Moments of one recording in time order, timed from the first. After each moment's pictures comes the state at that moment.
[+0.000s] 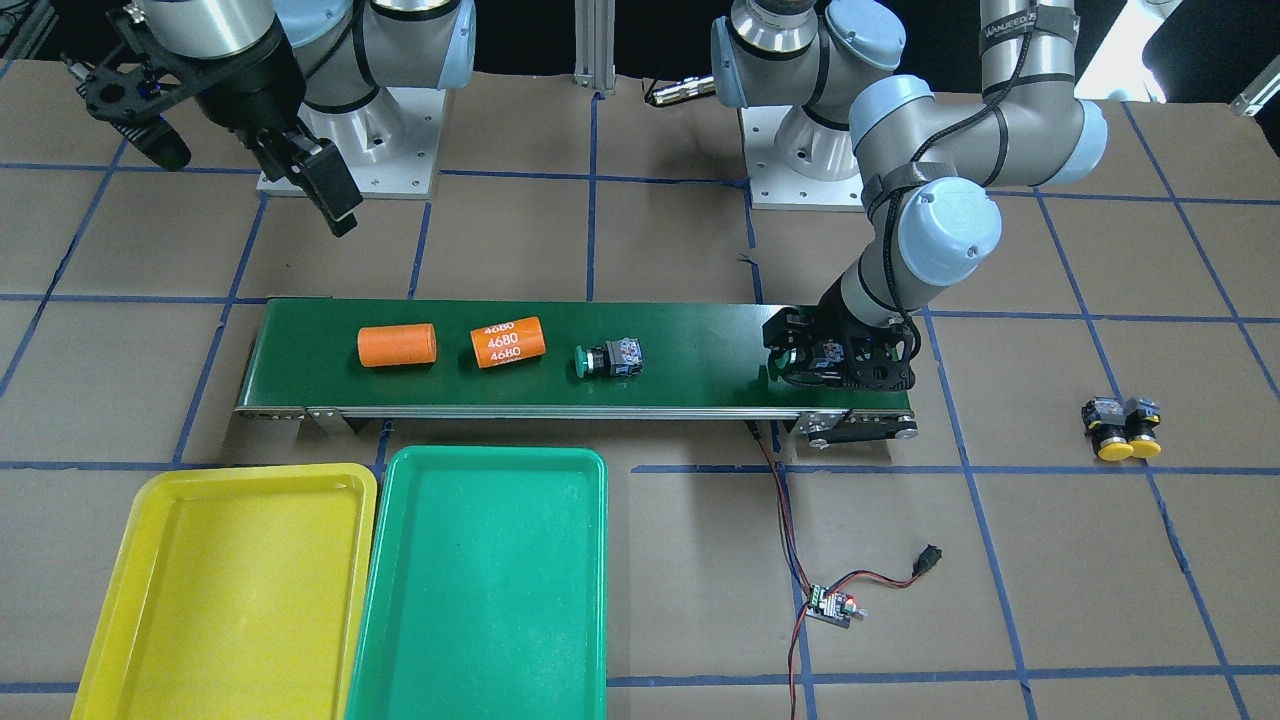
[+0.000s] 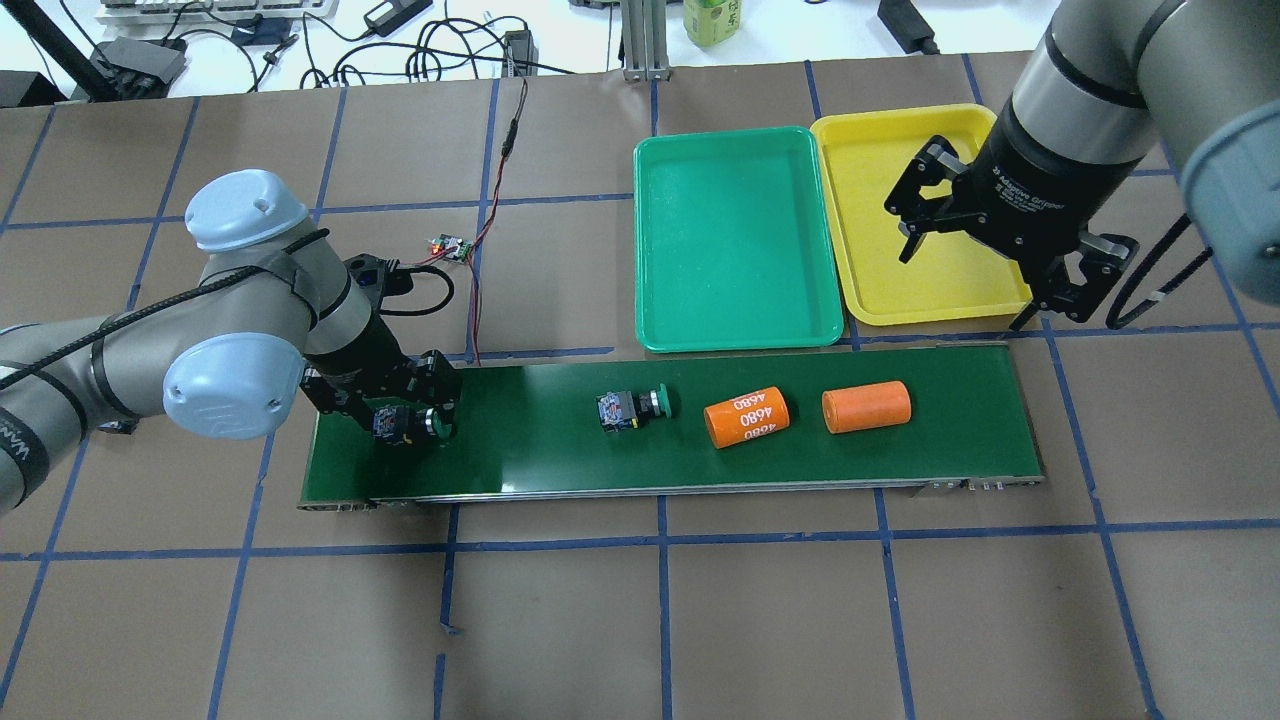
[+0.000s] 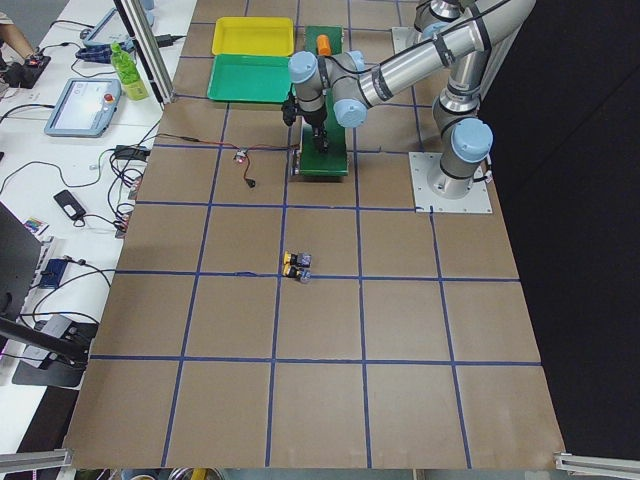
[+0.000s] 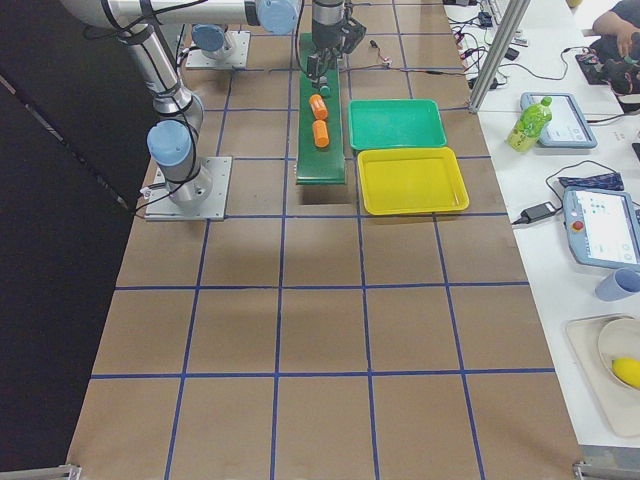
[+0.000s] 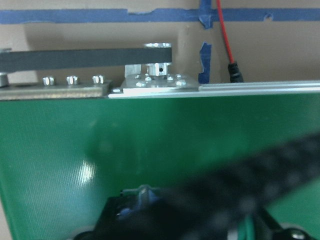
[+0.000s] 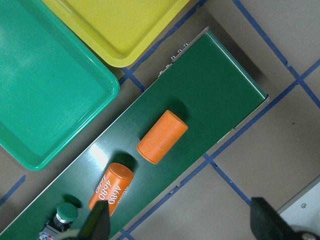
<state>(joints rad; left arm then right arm) -1.47 -1.70 -2.05 -1.15 1.50 0.10 1.57 -1.70 1.68 -1.54 -1.56 0.79</state>
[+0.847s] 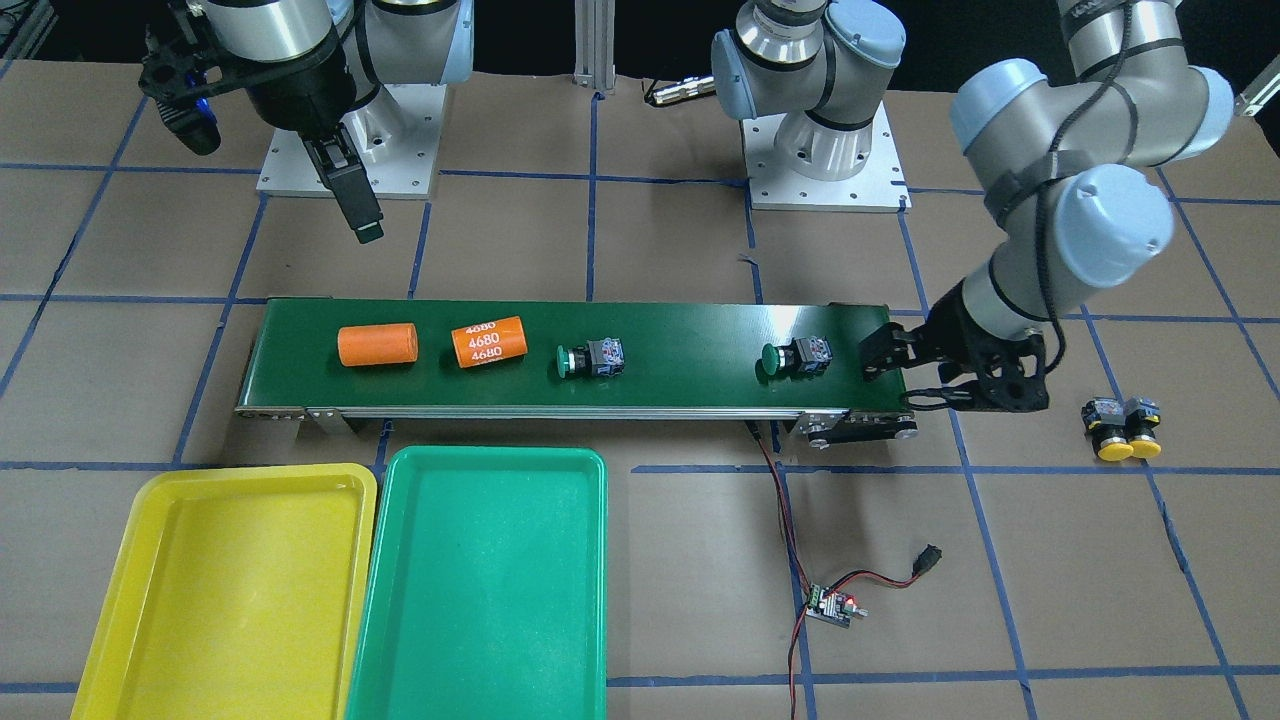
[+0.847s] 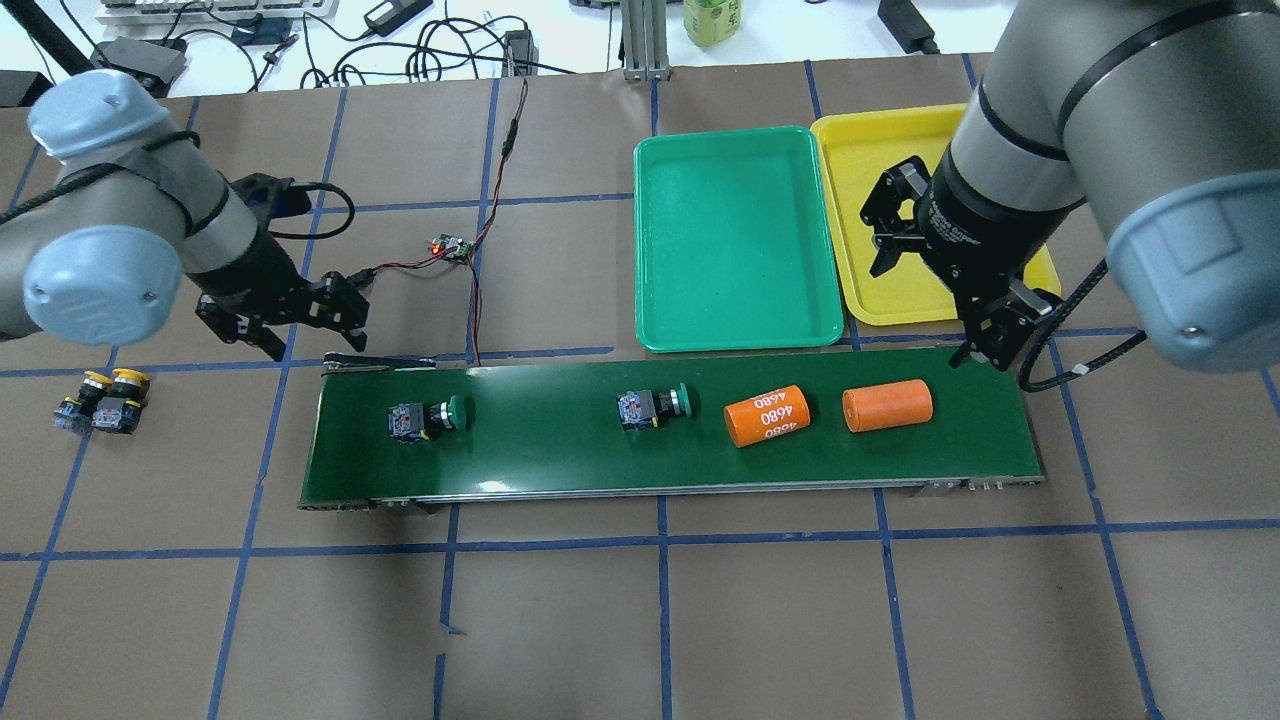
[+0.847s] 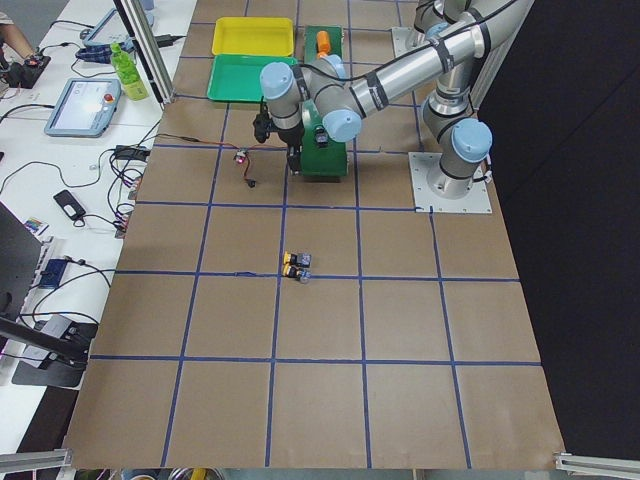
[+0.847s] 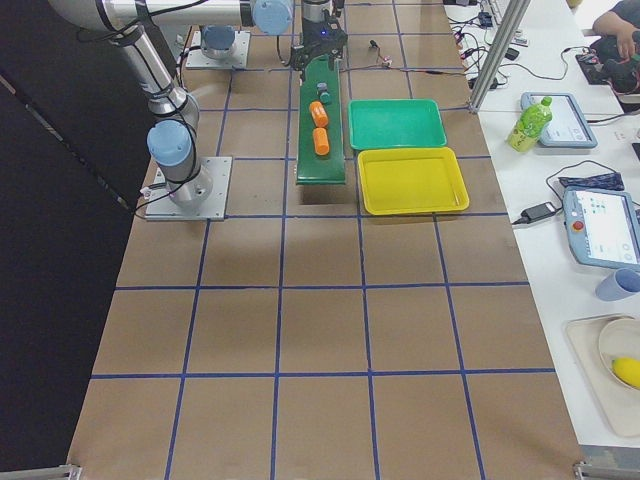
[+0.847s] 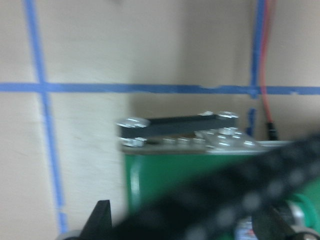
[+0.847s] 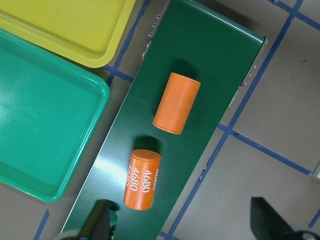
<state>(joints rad) -1.15 -1.78 -1.81 -1.28 1.57 0.47 1.66 -1.71 1.79 -1.65 -1.57 1.18</state>
